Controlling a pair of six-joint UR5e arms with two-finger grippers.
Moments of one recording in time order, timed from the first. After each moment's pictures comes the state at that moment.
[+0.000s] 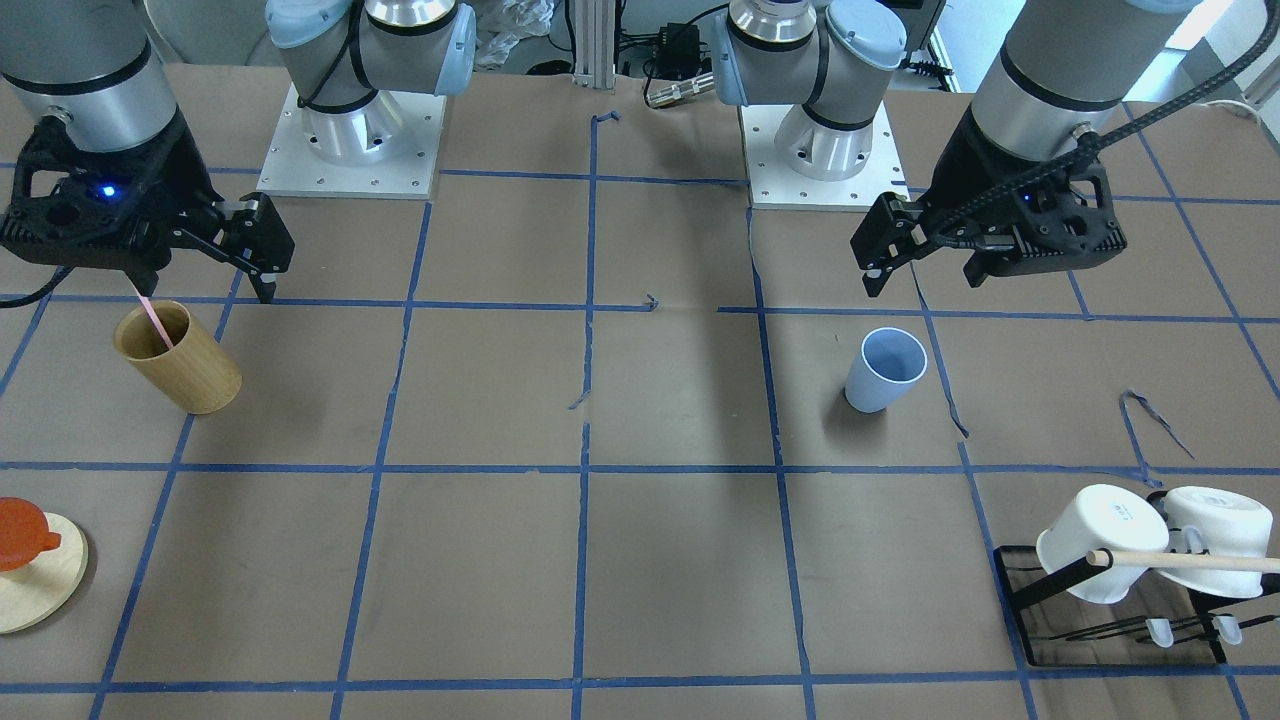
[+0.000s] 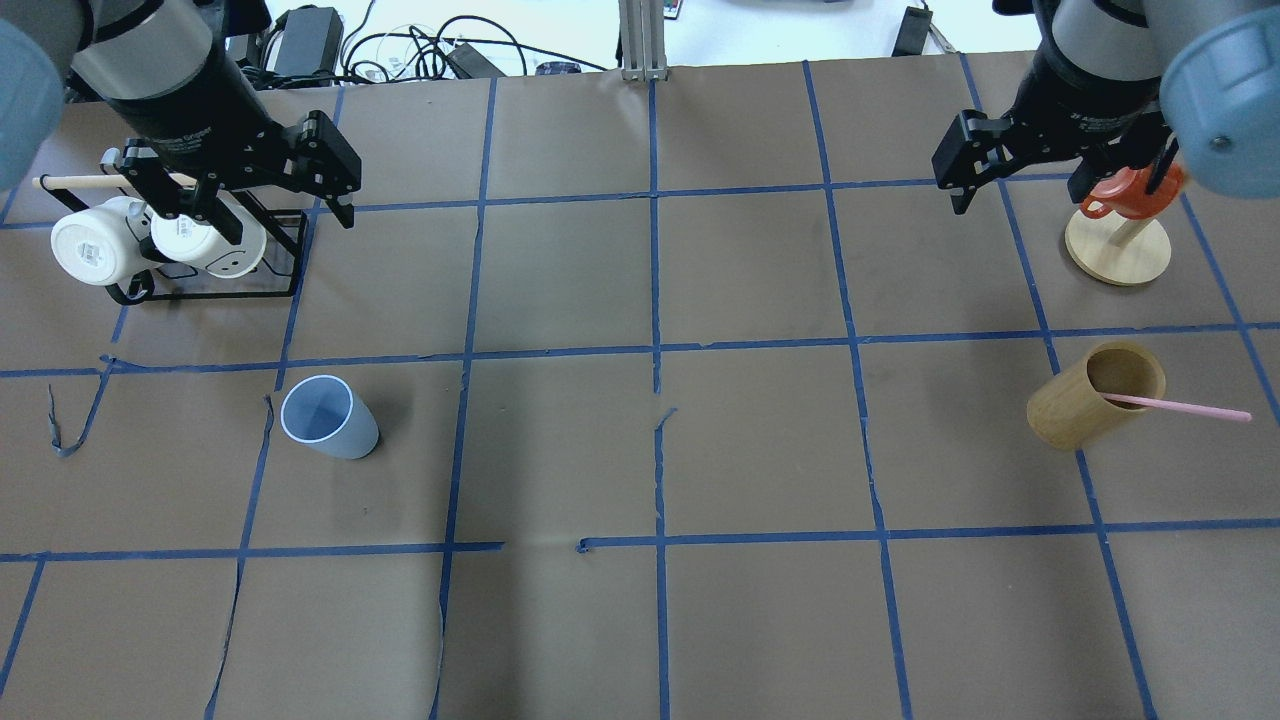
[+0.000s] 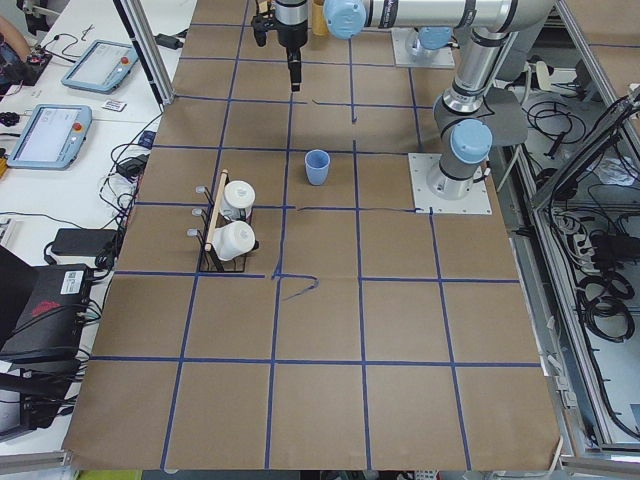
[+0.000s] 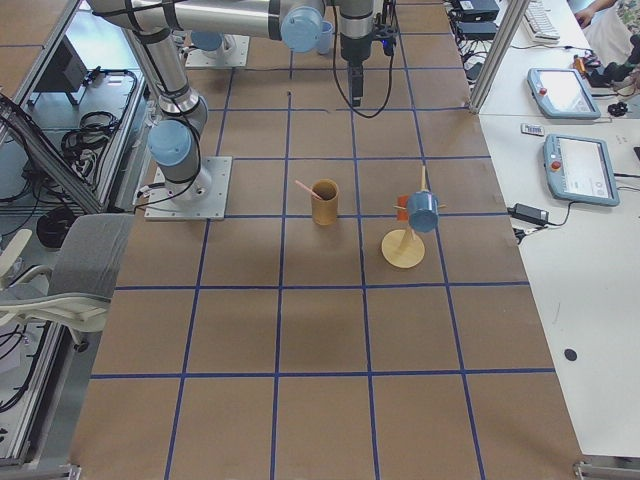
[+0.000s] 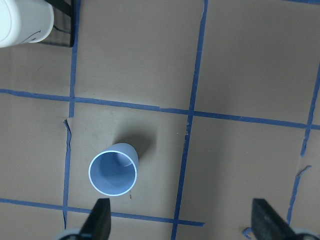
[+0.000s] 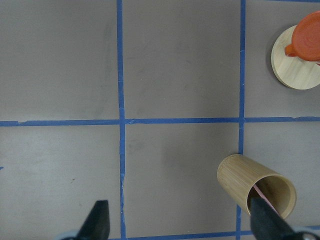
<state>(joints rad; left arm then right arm) -1.48 -1.60 -1.52 -1.59 1.58 -0.06 1.49 -1.57 1.62 -1.71 -1.65 -0.10</state>
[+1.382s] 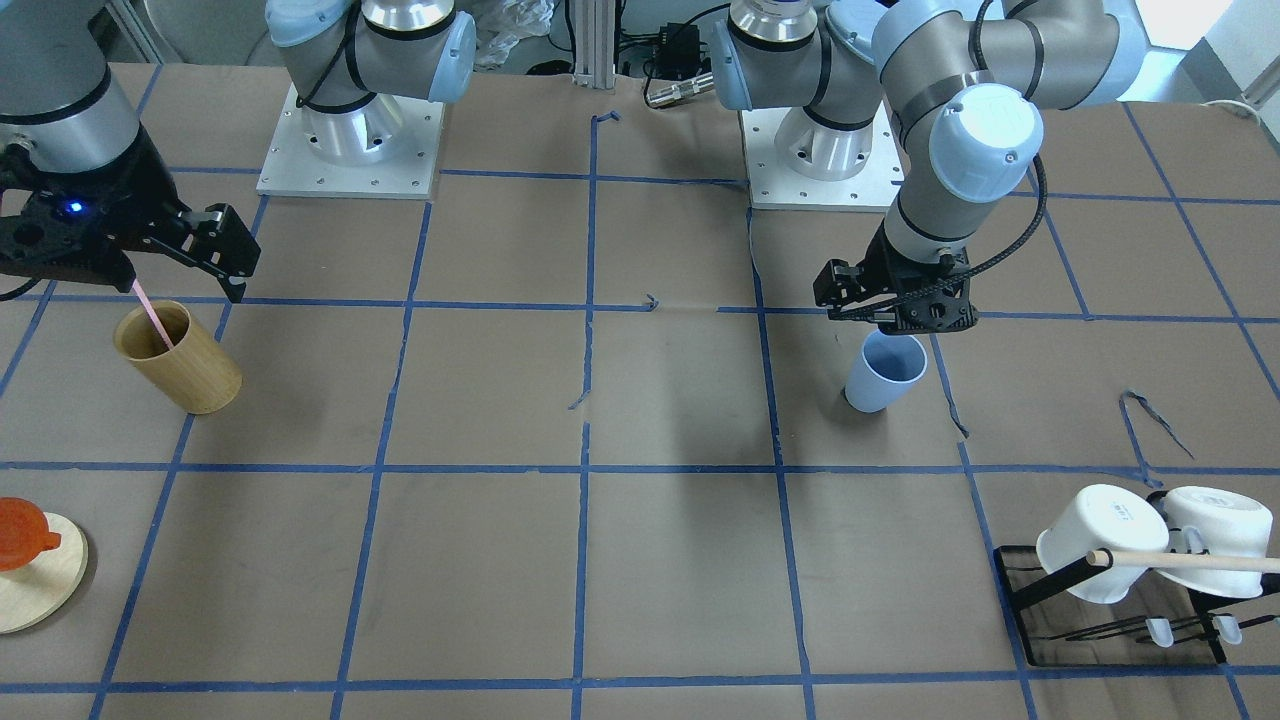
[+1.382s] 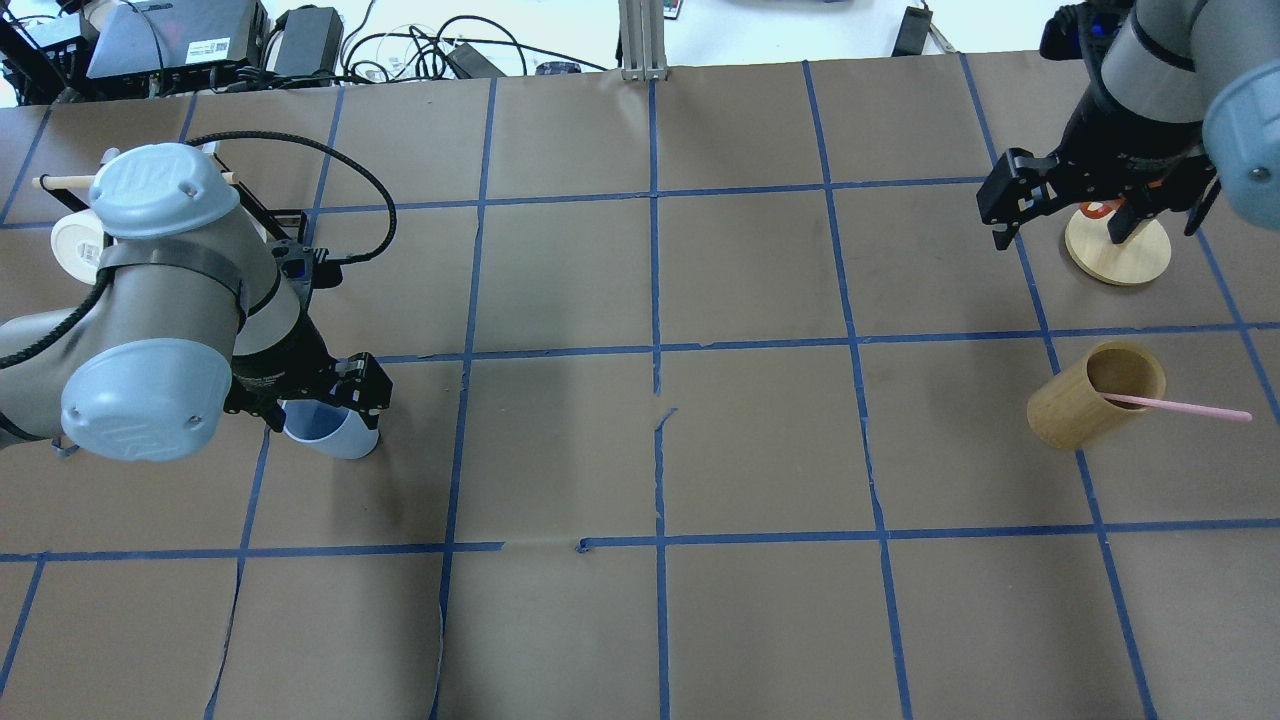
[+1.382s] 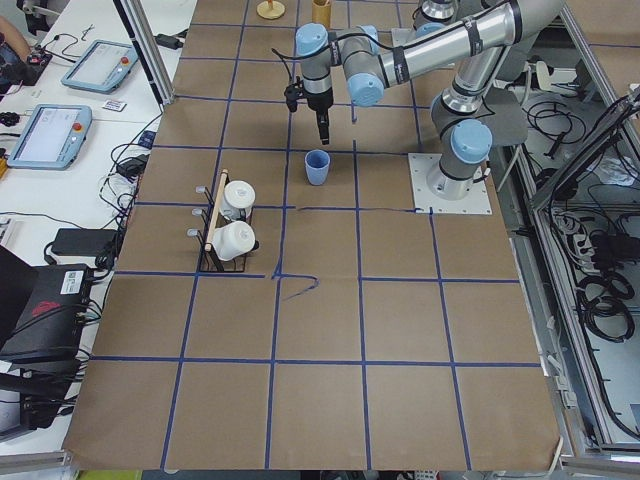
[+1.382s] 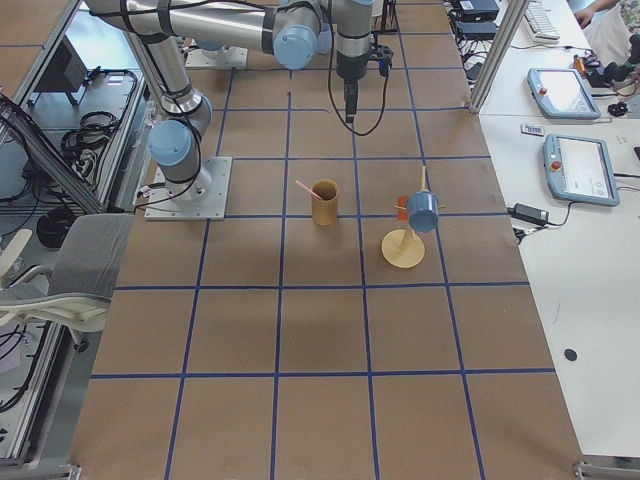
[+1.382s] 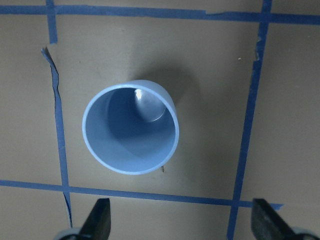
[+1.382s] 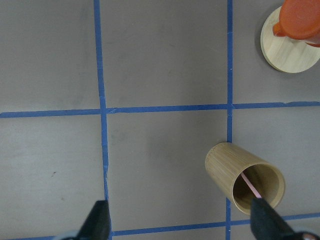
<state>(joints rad) -1.43 -1.55 -2.06 -1.23 1.68 0.10 1.39 -1.60 1.71 -1.71 -1.65 -0.14</state>
